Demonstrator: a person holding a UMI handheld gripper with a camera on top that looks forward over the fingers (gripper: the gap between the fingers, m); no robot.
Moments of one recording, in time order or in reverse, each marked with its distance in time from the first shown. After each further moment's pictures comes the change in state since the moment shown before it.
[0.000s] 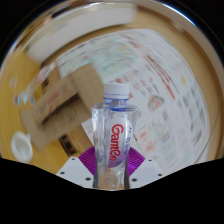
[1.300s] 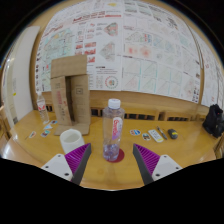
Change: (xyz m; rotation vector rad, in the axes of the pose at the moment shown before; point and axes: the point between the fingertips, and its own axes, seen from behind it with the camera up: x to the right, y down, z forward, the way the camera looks) arm -0.161 0.119 -0.153 -0.431 -0.229 0.997
